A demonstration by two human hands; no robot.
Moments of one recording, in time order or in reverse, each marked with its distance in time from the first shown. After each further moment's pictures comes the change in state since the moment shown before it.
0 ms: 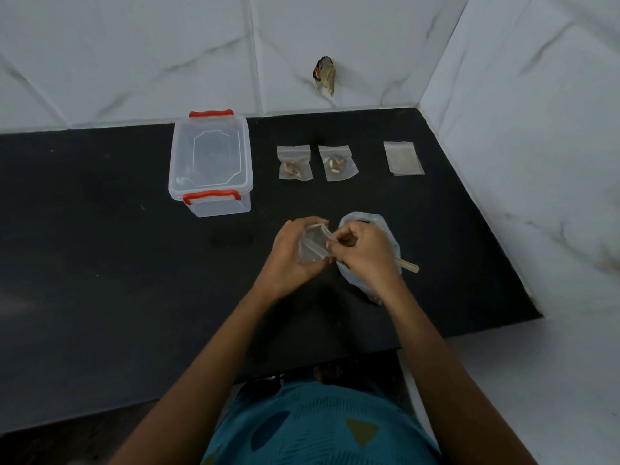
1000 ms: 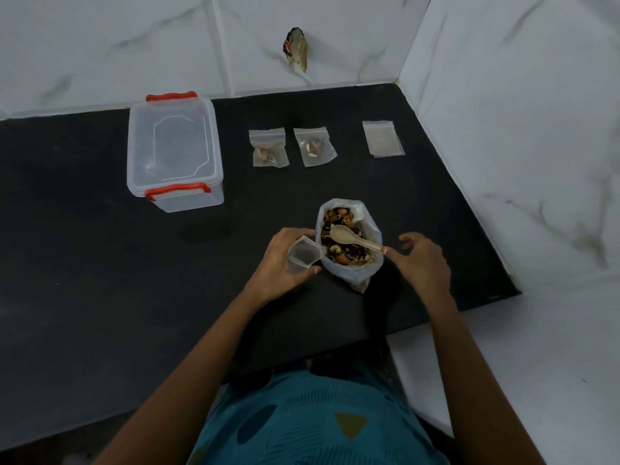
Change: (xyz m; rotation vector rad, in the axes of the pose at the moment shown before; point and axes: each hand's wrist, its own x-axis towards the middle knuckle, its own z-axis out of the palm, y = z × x) left_hand 0.004 -0.039 0.026 0.036 -0.154 -0.089; right_hand -0.005 0.090 -0.067 -0.460 0.264 0.476
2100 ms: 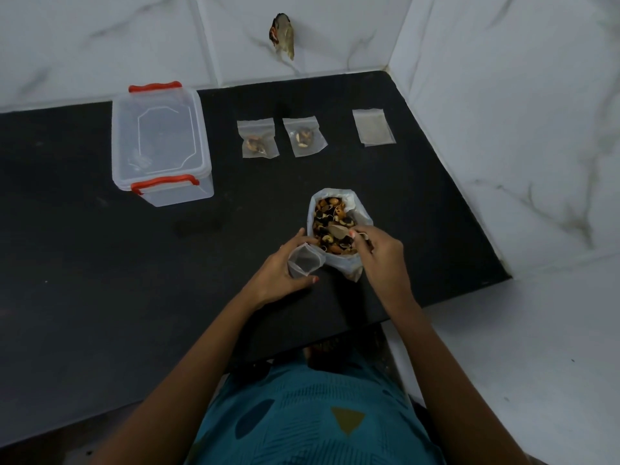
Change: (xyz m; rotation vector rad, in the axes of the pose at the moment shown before) left_hand -0.009 -0.009 0.014 -0.166 -0.220 -0.123; right_hand -0.034 -0.014 0.032 0.346 0.154 -0.541
